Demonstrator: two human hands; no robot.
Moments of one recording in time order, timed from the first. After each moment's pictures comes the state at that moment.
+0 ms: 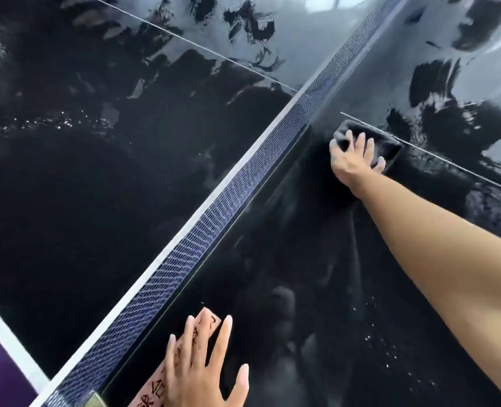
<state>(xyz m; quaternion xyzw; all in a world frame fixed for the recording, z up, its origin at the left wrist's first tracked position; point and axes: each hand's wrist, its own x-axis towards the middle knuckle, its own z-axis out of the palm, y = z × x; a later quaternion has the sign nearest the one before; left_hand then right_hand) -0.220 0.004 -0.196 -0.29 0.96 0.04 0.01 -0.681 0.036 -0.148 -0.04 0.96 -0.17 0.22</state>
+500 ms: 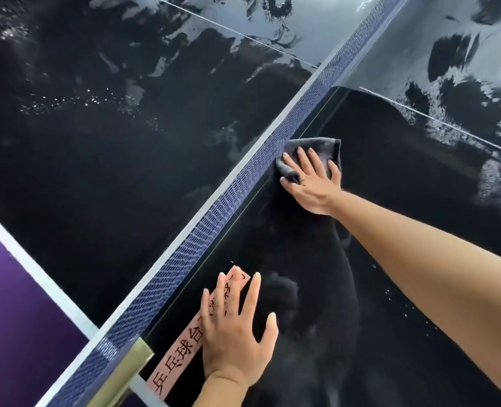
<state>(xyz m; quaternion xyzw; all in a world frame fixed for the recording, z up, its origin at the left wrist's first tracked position) -0.221 0.008 -0.183 -0.27 0.96 0.09 0.00 -0.540 0.013 -0.156 -0.33 0.91 -0.07 0.25</state>
